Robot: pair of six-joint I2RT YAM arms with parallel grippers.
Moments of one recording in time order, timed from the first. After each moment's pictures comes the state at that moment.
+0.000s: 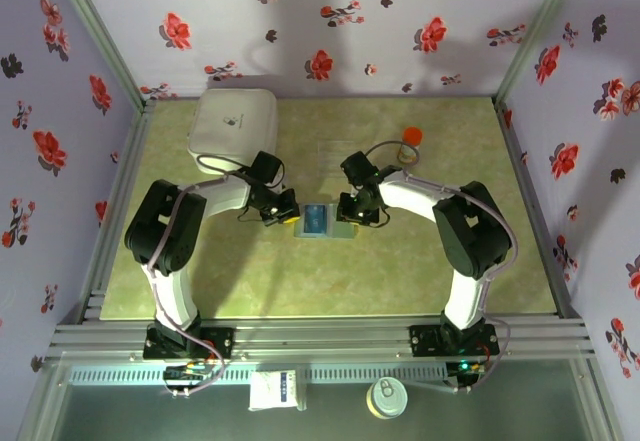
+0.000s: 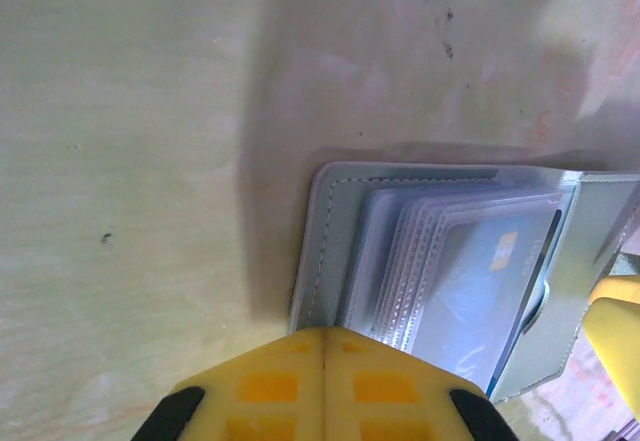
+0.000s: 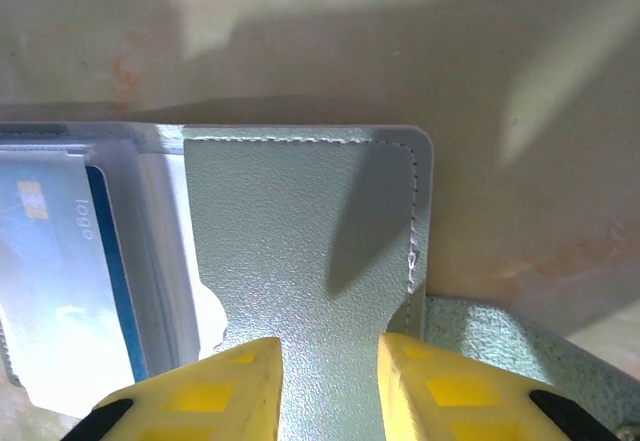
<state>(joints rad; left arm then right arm) -0.51 1.87 1.08 -0.38 0.43 -0.72 0.60 1.84 1.16 -0.59 -0.20 0.67</state>
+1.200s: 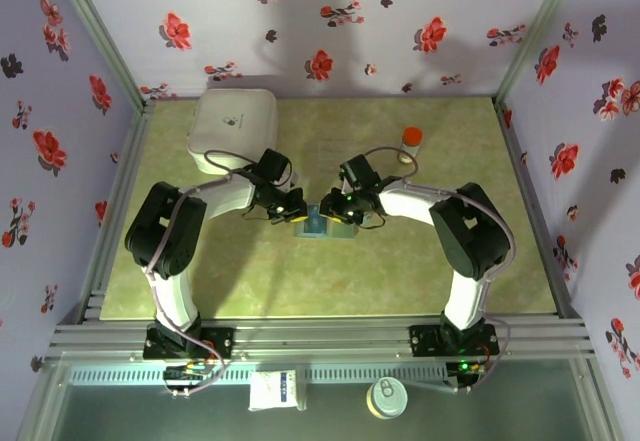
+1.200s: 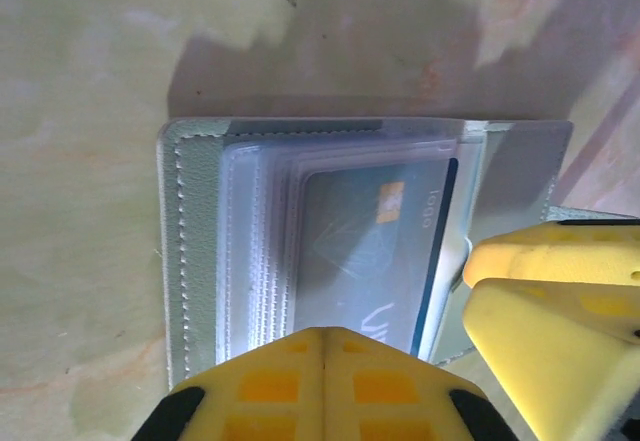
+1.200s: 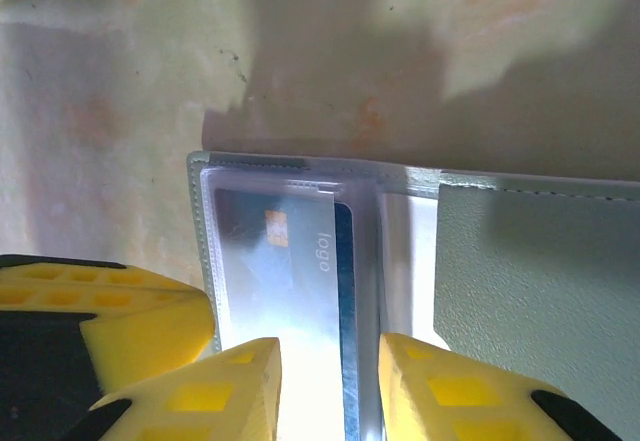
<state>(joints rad) -0.55 1.86 1.12 -0.41 0.45 -0.68 0.62 1.84 1.06 -0.23 -0.41 0.83</state>
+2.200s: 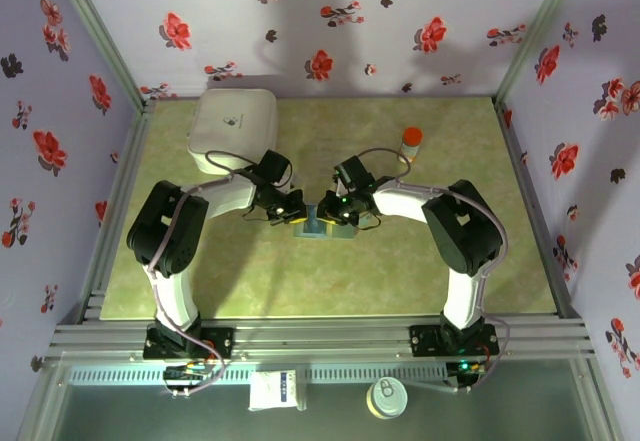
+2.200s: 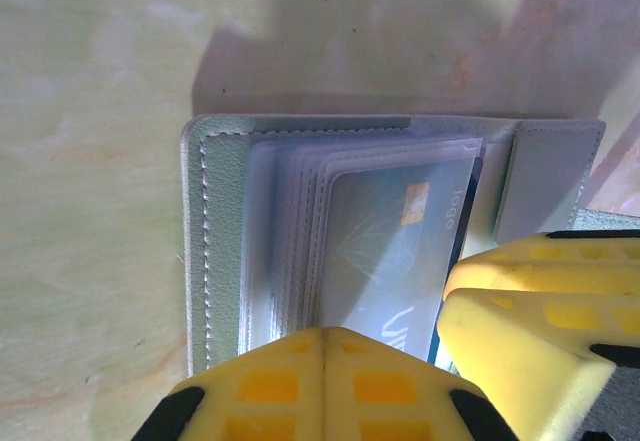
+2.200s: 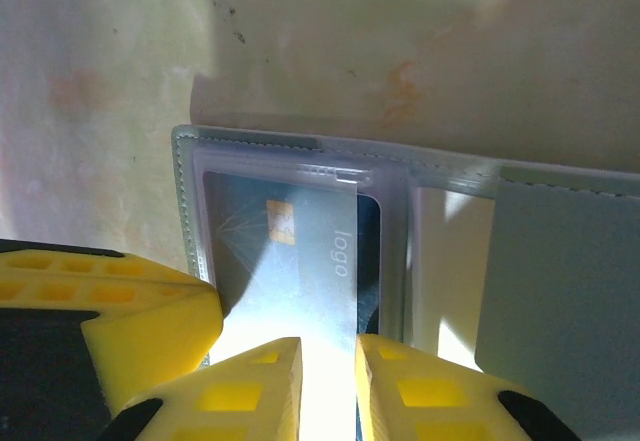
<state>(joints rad) -0.55 1.87 1.12 -0.41 0.44 -0.67 0.64 1.88 1.09 -0.24 -0.42 0.80</state>
